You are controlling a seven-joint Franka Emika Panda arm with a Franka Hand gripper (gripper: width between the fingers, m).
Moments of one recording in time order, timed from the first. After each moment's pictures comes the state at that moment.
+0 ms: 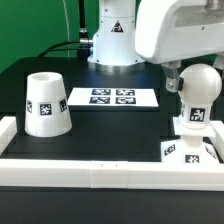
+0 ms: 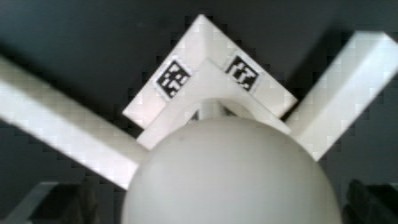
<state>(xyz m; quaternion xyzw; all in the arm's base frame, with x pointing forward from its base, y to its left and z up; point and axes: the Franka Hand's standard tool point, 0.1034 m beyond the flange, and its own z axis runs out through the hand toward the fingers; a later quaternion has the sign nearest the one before) 0.616 0.080 0.123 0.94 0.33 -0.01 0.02</state>
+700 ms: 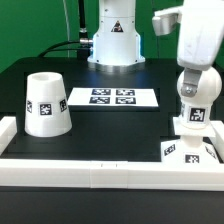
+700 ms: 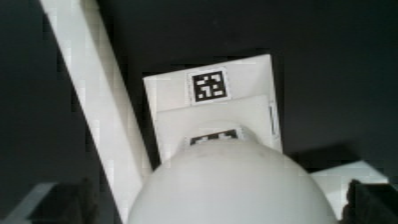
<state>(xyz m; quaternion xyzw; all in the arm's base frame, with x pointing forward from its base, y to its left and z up) 0.617 0.072 0.121 0.80 0.59 -0.04 0.05</state>
